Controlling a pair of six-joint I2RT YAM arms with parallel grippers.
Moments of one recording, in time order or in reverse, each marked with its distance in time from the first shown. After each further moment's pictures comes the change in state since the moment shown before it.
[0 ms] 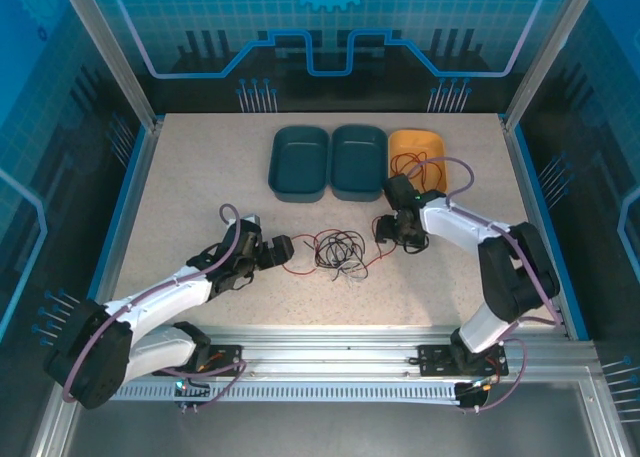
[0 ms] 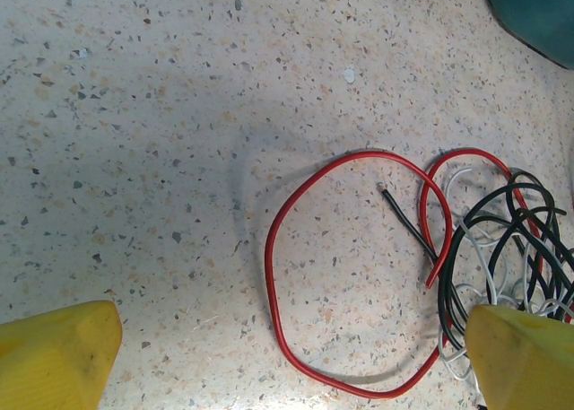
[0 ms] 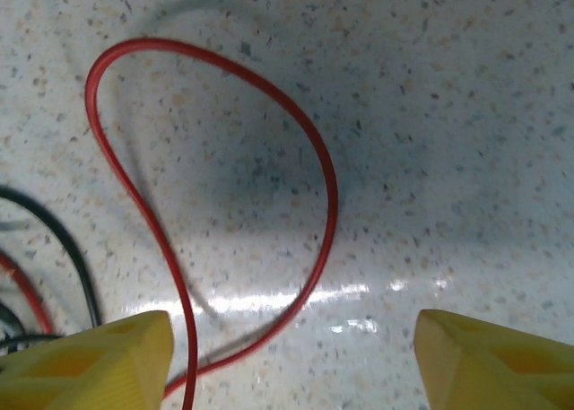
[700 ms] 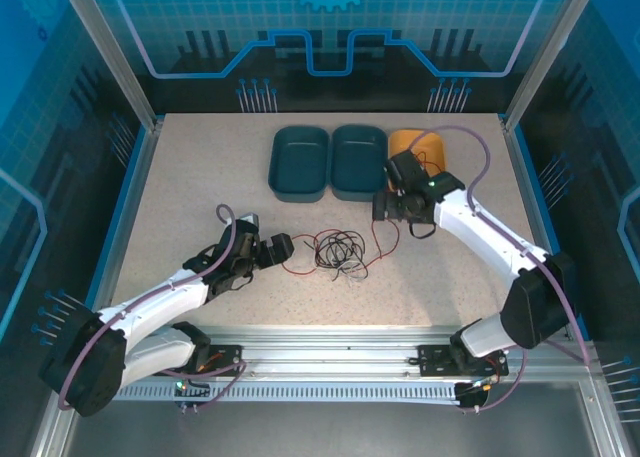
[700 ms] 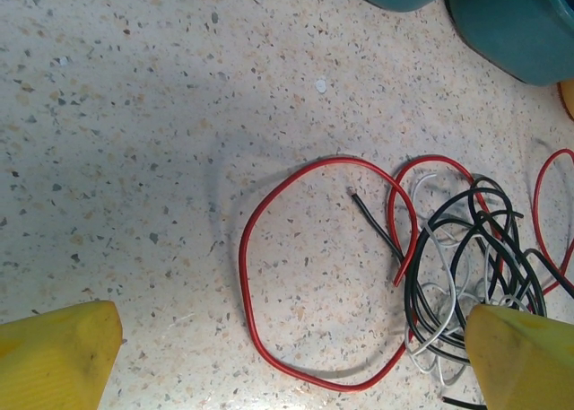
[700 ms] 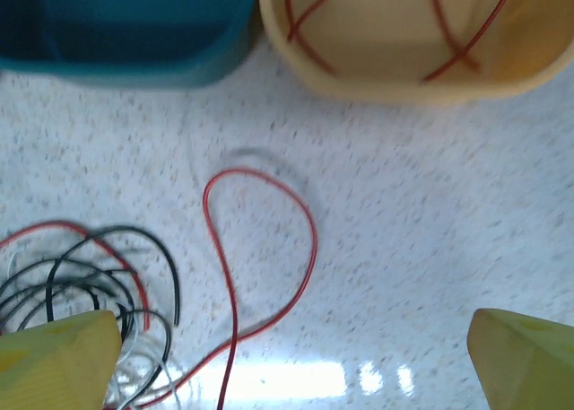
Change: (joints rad) left arm 0.000 -0.045 -0.005 0.005 0.013 -0.017; right arm 0.066 -0.190 0.180 -0.208 0.160 -0.045
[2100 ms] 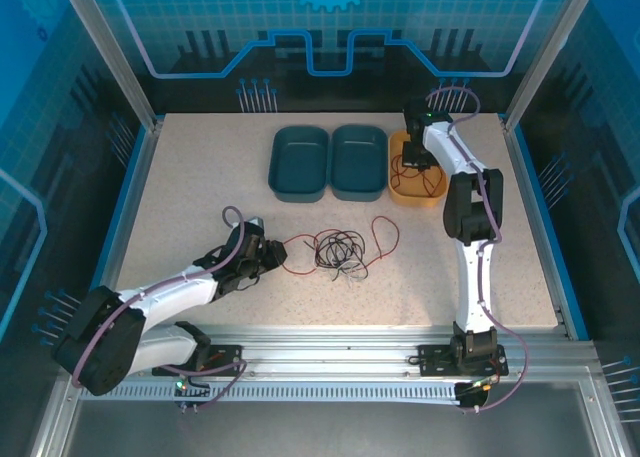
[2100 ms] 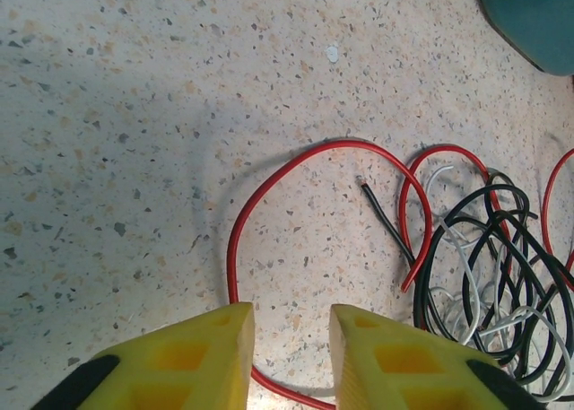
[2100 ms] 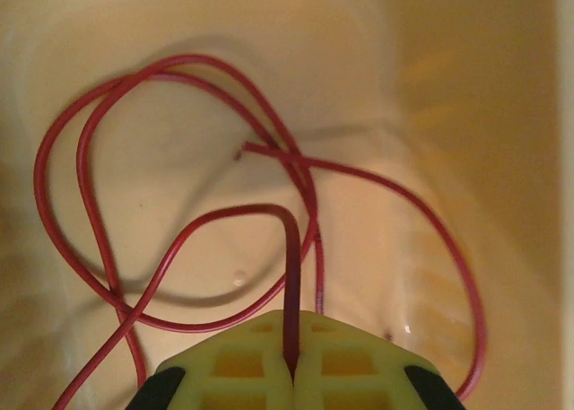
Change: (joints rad) left arm -0.005 0.119 -0.038 0.146 0.051 -0.080; right arm -0.340 0.908 0.916 -0.140 0.032 -0.224
